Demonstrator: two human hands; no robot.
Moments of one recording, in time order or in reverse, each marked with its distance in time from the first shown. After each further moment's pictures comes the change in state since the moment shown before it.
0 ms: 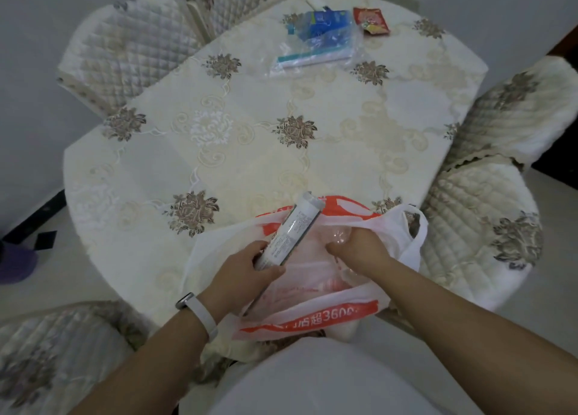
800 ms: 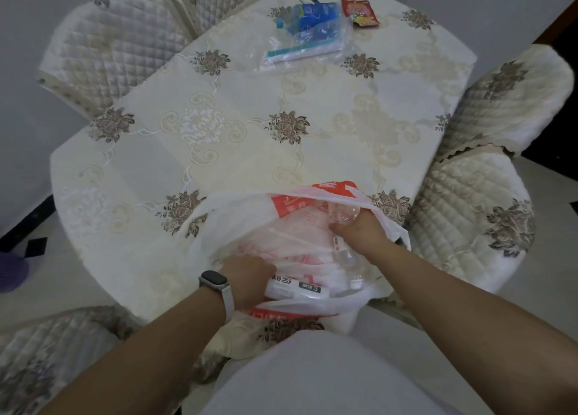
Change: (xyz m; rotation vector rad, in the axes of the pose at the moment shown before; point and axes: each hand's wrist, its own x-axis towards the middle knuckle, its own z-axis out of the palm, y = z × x) left_hand 0.021 -0.002 0.009 1.065 -0.365 0.259; right_hand 0.020 0.003 -0.007 0.295 0.127 0.115
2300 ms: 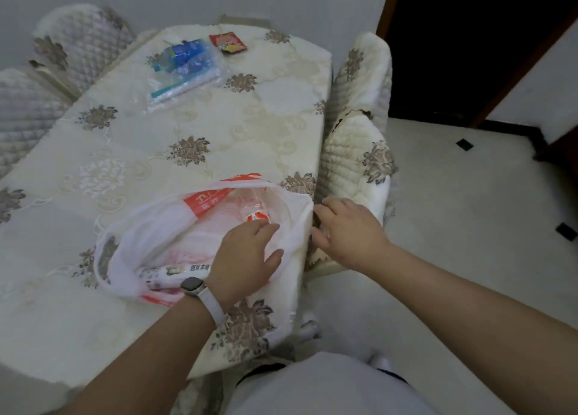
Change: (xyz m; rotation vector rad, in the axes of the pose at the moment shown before) left_hand 0.002 0.119 -0.045 -0.179 0.600 0.284; right_hand -0.133 0.081 -0.090 -0.802 0.369 -0.478
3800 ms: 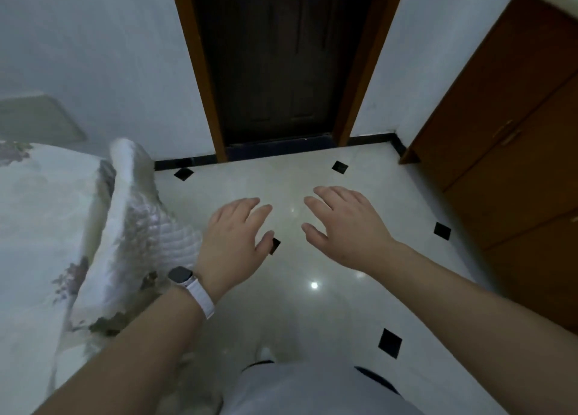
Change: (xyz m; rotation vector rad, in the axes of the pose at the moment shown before) left_hand 0.581 0.369 0.121 0.026 0.124 0.444; right_hand 0.085 0.609 -0.112 -0.088 0.148 0.360
